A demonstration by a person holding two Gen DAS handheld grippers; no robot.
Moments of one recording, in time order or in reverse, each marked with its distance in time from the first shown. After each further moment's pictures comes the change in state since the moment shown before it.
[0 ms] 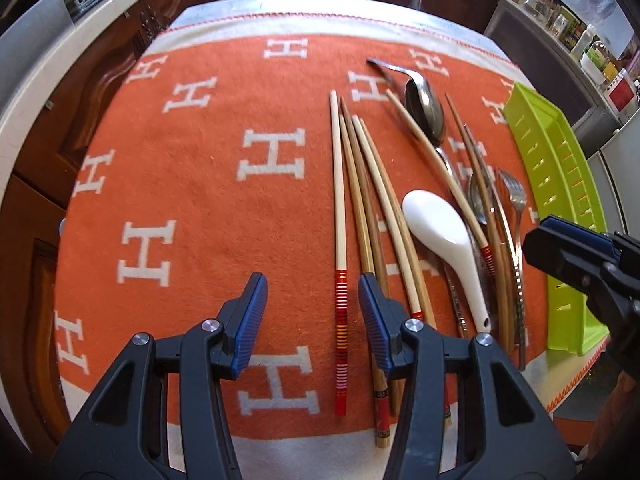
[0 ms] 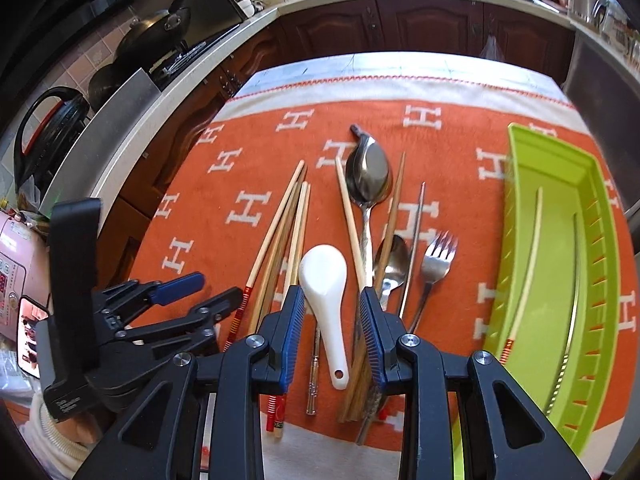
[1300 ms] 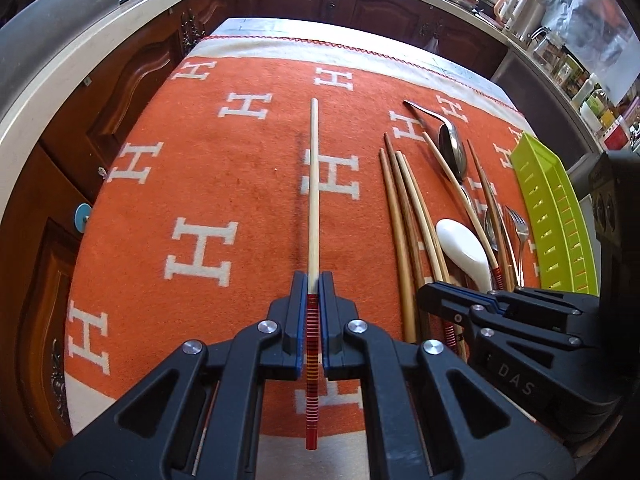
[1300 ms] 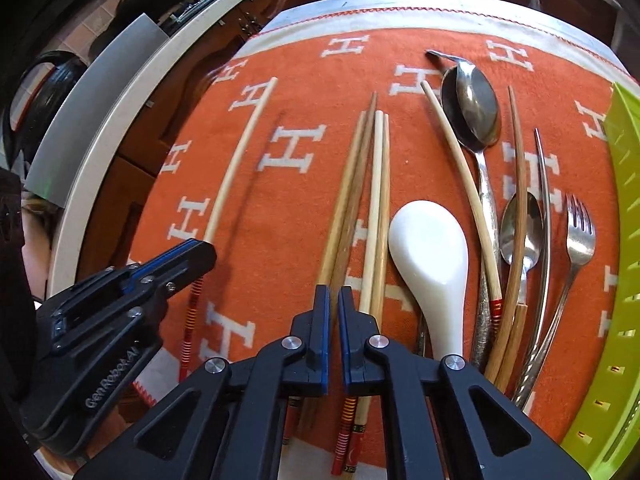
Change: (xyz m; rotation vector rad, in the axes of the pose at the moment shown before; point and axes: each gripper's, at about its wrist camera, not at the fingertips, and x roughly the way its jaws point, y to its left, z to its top) left arm -0.025 0.056 -0.010 -0.114 -0.118 -0.056; right arm 0.089 0.056 -0.010 -0.007 0.155 0.063
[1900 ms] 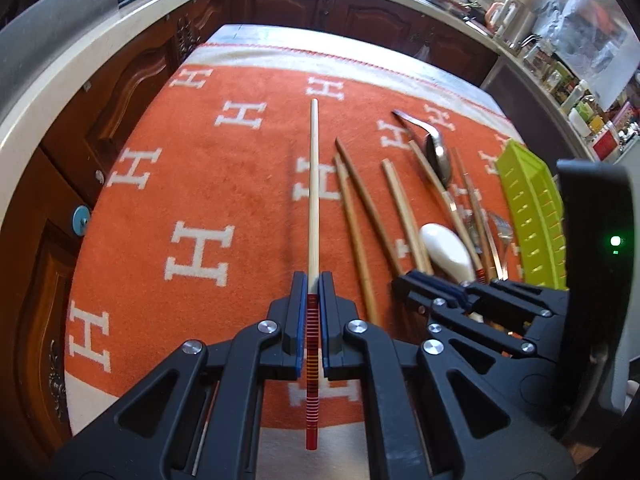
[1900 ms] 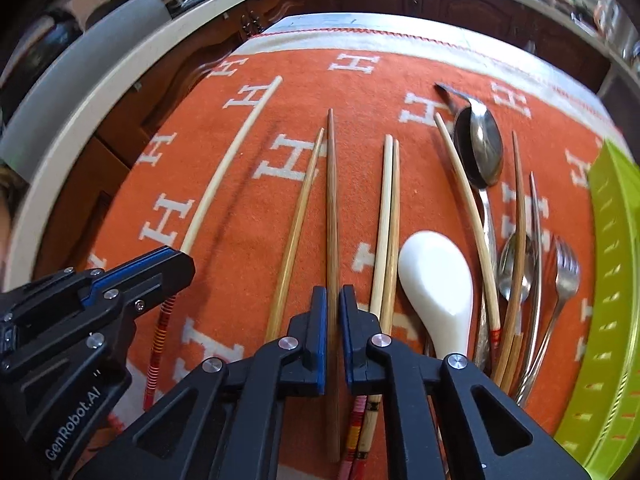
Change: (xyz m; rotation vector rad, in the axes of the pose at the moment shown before) left arm -0.017 -0.003 0.001 0.009 -0.028 -0.043; right arm 0.006 0.024 0.002 -0.085 -0.060 -0.155
